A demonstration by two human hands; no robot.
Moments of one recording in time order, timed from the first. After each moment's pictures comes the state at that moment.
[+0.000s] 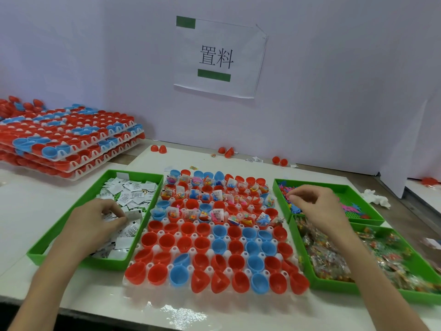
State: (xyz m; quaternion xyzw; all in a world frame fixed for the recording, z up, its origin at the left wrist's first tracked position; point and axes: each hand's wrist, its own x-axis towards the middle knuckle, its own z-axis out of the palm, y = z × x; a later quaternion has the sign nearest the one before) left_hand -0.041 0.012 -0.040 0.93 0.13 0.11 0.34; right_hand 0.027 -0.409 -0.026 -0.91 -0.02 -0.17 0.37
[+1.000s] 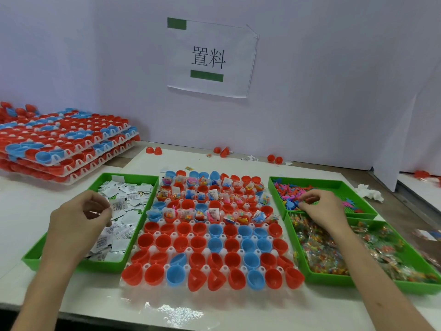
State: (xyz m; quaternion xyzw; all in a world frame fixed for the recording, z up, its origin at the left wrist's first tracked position) left_hand -0.038 0.021 -0.051 0.86 0.12 0.27 0.42; right_hand 0.045 -0.443 -0.049 -0.93 0.11 -0.17 0.31
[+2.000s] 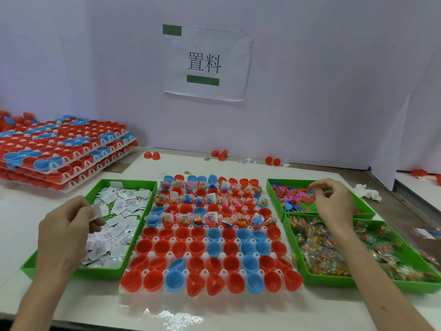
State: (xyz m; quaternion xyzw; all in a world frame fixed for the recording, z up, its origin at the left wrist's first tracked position) left_hand -0.046 0.019 -0.045 0.80 0.10 0.29 0.52; right_hand 0.044 -0.446 -0.042 -0.85 0.12 -0.34 0.39
